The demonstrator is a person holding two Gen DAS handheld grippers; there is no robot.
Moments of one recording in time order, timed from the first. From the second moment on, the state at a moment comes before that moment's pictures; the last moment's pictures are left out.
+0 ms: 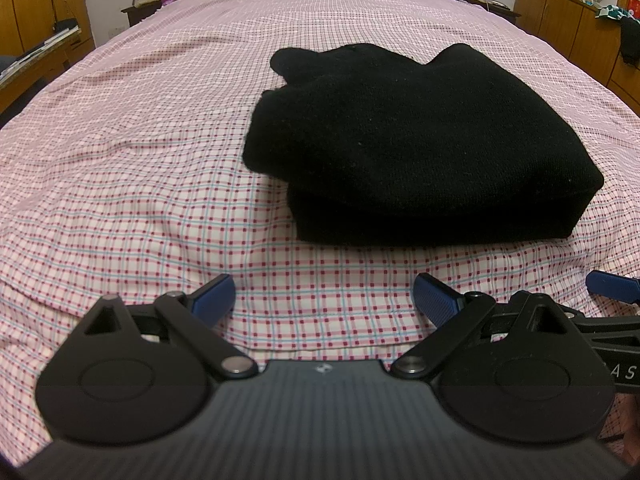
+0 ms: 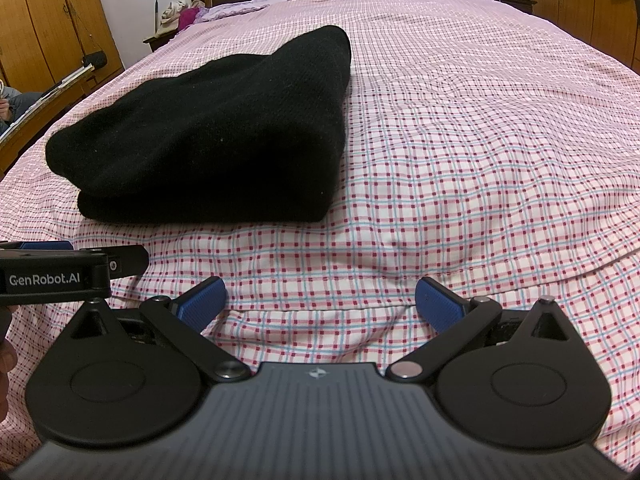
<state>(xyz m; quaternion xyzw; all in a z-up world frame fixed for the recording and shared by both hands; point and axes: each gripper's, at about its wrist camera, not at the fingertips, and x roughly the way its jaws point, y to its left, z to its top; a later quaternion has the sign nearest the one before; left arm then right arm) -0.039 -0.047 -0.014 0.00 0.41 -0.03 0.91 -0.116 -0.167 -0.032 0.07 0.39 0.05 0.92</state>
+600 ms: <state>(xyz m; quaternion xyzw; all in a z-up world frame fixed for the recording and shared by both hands) -0.039 -0.046 -0.016 0.00 0.41 -0.03 0.91 -0.117 -0.168 -0.032 0.07 0.39 0.05 0.92</state>
